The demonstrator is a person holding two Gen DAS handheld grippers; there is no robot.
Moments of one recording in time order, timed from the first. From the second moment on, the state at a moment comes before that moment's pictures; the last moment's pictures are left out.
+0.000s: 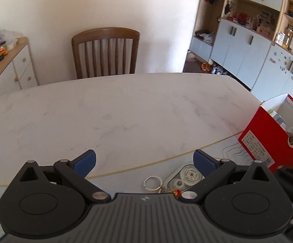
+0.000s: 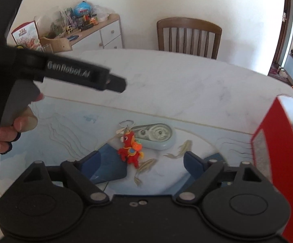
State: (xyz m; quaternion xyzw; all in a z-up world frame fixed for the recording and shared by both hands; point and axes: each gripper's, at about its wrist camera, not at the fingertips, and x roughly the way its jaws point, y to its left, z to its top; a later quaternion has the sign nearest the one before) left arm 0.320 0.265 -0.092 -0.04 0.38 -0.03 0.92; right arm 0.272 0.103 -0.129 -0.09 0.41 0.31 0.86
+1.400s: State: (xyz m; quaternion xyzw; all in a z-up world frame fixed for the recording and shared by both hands) left arm 0.349 0.219 -0.142 0.02 0.41 -0.16 0.90; right arm 0.261 0.114 -0.174 -0.11 0.43 0.35 0.82
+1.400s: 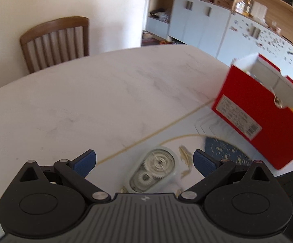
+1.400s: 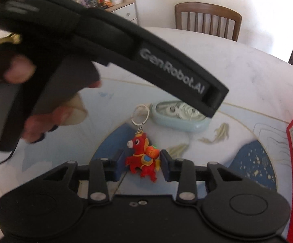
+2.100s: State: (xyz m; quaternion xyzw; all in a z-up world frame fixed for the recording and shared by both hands) left arm 0.356 0.193 -0.169 0.08 0.43 -0.19 0.88; right arm 0.252 0.067 -0.171 -0.07 0.47 0.31 0.83
